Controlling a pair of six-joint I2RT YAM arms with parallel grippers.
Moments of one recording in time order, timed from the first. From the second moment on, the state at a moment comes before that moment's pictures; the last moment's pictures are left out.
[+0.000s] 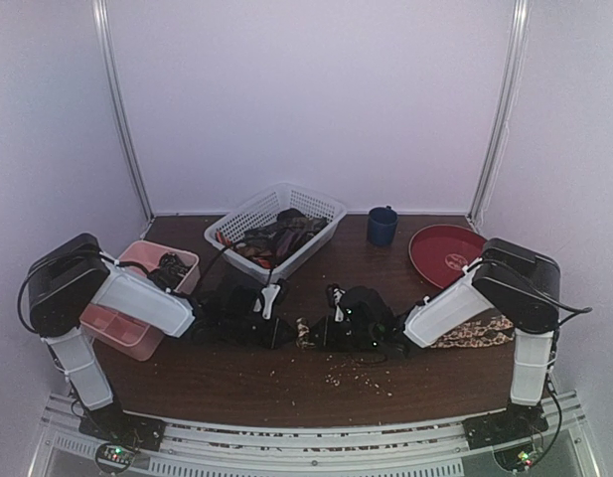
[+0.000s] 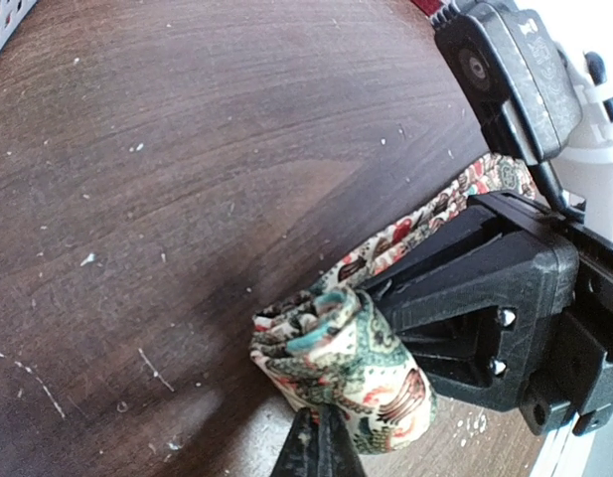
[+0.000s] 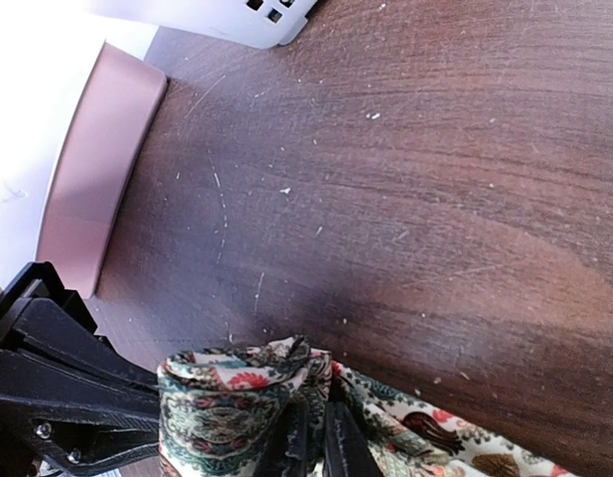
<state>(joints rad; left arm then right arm) -0.90 1.76 0.75 0.33 0.21 -0.53 0.96 1.97 0.84 0.54 -0.06 0.92</state>
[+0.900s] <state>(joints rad) -0.92 1.80 0.85 0.26 0.20 -0.49 0.94 1.80 0.76 0.42 0.07 0.90</state>
